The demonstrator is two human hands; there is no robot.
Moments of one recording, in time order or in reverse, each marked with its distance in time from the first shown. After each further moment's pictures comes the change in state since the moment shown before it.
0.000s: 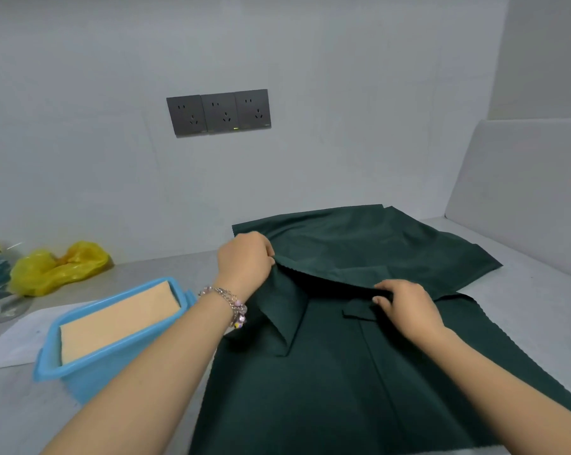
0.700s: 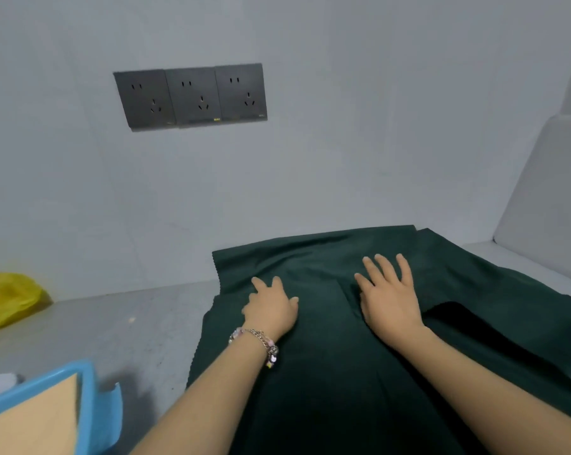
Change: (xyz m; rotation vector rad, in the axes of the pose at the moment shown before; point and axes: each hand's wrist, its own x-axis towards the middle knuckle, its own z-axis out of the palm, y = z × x) left_hand 0.141 -0.004 0.160 -0.068 -0.422 -0.209; right_hand 0.201 -0.017 0.086 -0.661 0.145 -0.316
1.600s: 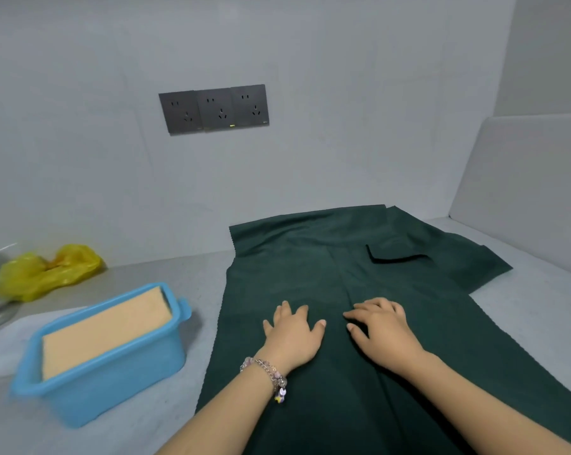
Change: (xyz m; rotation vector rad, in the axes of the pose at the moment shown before) left_hand -0.180 -0.007 0.037 -0.111 -0.148 0.162; right_hand -0.174 -0.016 -0.057 0.549 -0.143 -0.001
